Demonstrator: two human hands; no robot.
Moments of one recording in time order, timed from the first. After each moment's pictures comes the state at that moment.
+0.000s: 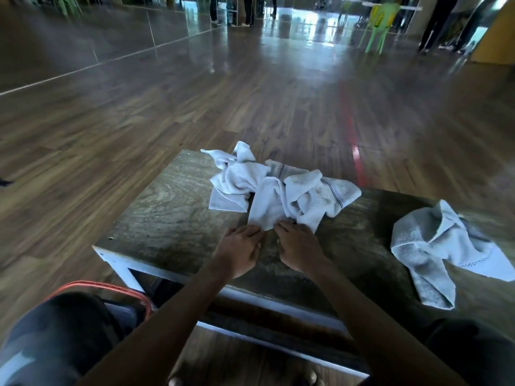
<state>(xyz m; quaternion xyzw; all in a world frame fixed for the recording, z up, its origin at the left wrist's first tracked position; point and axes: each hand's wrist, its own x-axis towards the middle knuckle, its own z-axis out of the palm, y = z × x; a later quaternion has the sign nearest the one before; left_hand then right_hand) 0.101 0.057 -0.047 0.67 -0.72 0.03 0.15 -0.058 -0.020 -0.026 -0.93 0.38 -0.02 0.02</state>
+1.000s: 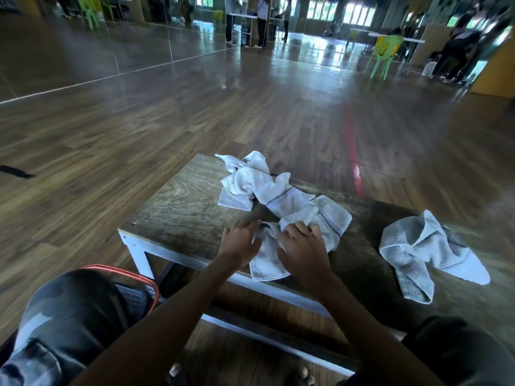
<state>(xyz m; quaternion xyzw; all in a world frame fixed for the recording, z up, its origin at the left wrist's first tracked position) 0.086 0.086 -0.022 0.77 -0.60 -0.09 0.20 -0.082 0.045 0.011 -0.90 0.34 -0.18 -0.19</state>
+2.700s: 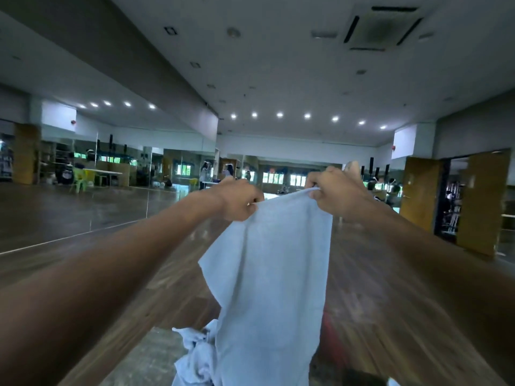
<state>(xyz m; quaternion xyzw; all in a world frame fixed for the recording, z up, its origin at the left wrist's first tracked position) 0.084 0.042 0.450 0.59 -0.76 0.25 0.11 -0.133 -0.026 0.468 -0.81 0.41 -0.29 -0.31</state>
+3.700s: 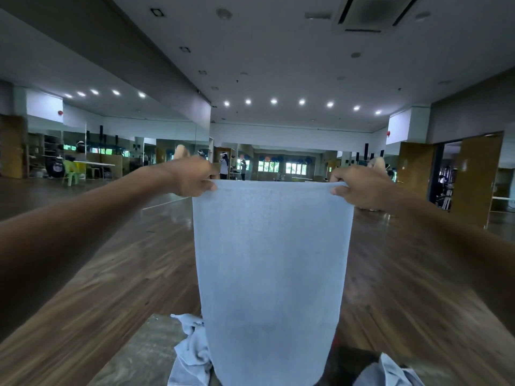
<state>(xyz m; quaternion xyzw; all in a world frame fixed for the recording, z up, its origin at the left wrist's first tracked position) 0.149 0.050 0.457 0.66 -0.70 0.27 0.08 -0.190 -0.052 0.457 -0.82 0.46 -0.22 -0.27</state>
